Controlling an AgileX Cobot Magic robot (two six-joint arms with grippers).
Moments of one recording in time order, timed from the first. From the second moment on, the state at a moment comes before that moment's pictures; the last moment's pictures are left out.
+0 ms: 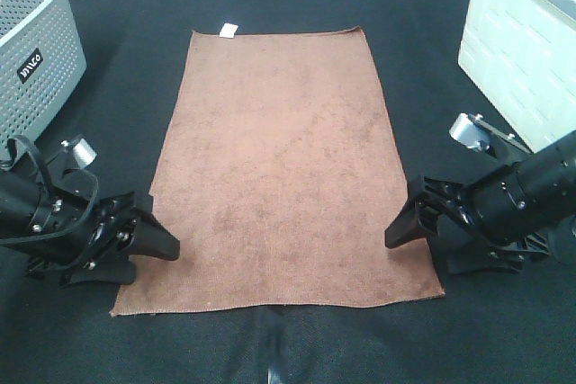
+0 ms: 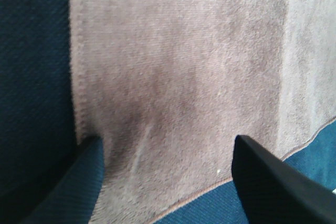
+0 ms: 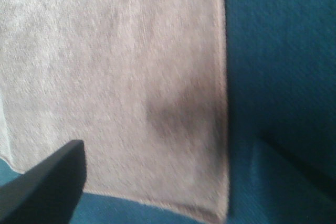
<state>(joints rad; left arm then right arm) -0.18 1.89 -0.65 -1.46 0.54 1.01 0.12 1.80 -0.67 1.03 0.49 -0.73</state>
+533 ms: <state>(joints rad) -0.23 1.98 -0.74 -1.42 0.57 1.01 0.12 1.94 -0.79 1.00 0.59 -0.73</state>
